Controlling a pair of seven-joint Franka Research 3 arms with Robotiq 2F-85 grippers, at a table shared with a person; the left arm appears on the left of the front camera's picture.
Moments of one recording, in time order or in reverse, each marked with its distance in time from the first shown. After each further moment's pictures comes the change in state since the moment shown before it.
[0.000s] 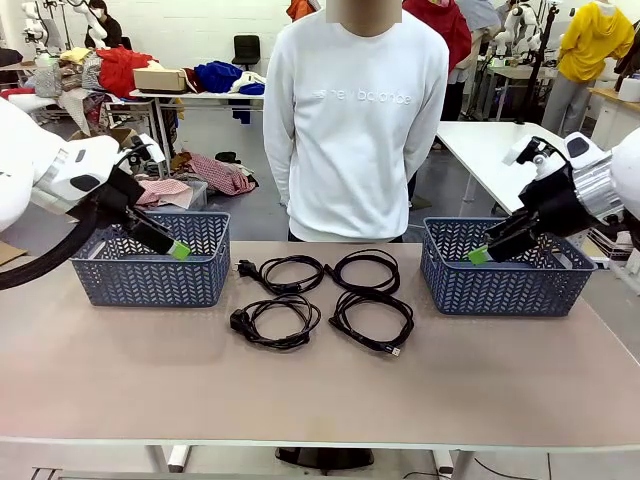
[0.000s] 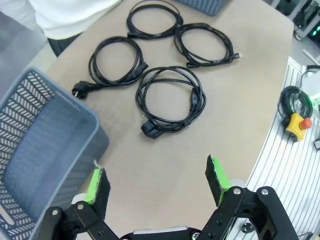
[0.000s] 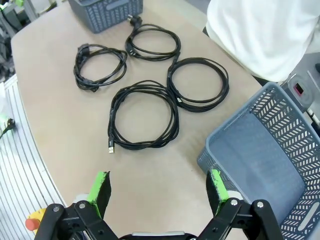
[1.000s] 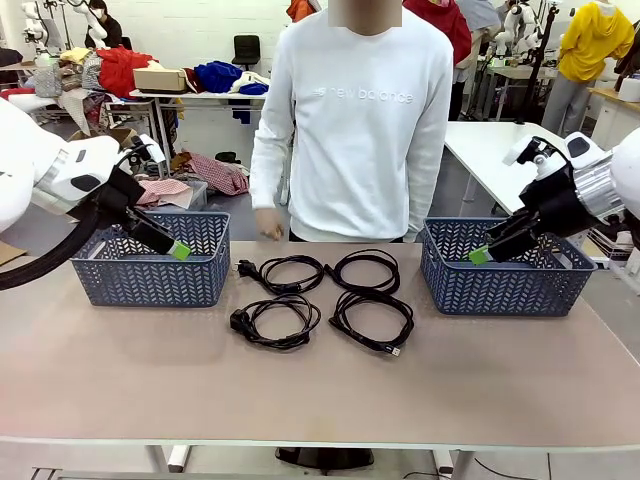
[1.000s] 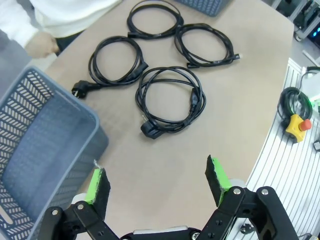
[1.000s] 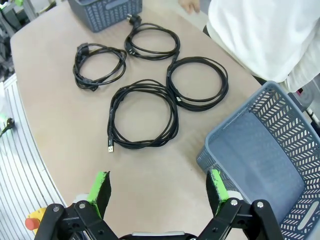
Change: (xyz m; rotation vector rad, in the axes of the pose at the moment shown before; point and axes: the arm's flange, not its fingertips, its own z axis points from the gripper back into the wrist) left arm 0.000 0.000 -0.001 -0.001 -0.001 0.009; right arm 0.000 0.000 0.001 -0.002 0.003 -0.001
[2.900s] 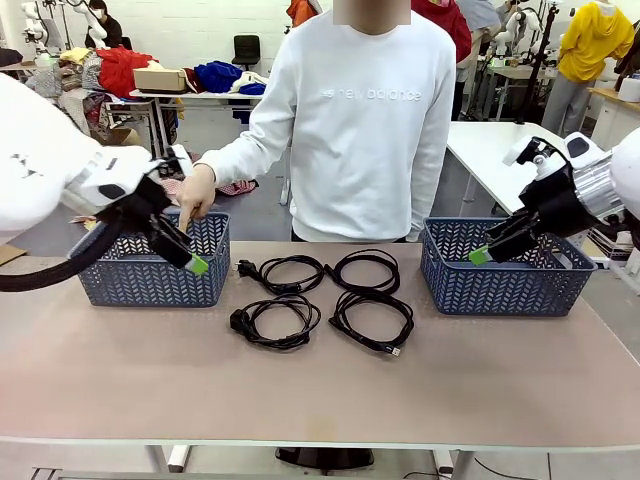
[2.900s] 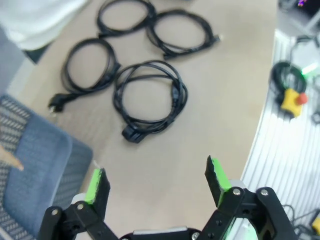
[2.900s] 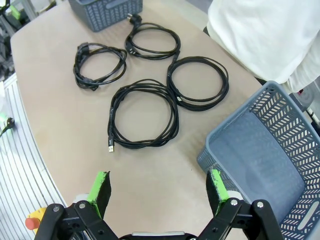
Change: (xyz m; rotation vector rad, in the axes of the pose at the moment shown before) left arm 0.025 -0.026 -0.032 -0.079 0.095 -0.180; right arm 0.000 0.000 0.000 0.001 0.002 0.001
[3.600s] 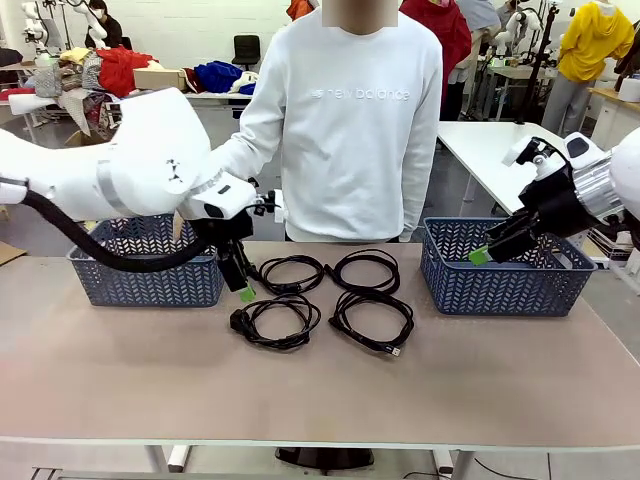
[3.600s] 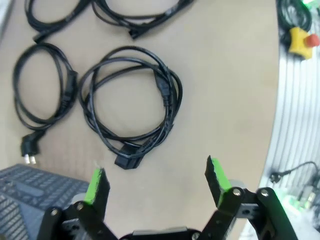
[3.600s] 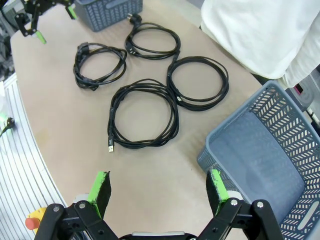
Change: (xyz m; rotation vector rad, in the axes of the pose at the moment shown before) left arm 0.071 0.005 -0.115 -0.114 0.325 -0.281; right arm 0.000 0.000 0.000 0.000 0.001 0.000
